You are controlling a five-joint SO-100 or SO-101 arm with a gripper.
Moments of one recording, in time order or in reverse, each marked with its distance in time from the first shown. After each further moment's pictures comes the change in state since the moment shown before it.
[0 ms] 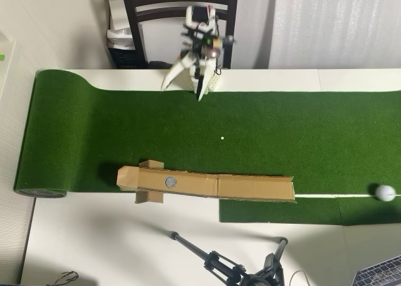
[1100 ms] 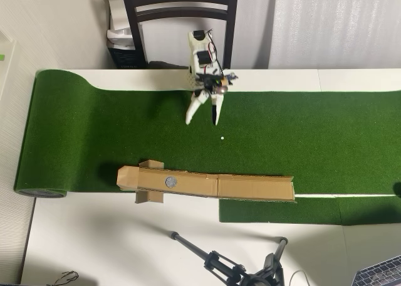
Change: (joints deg) arm -13.7 60.7 108.5 -45.2 5.0
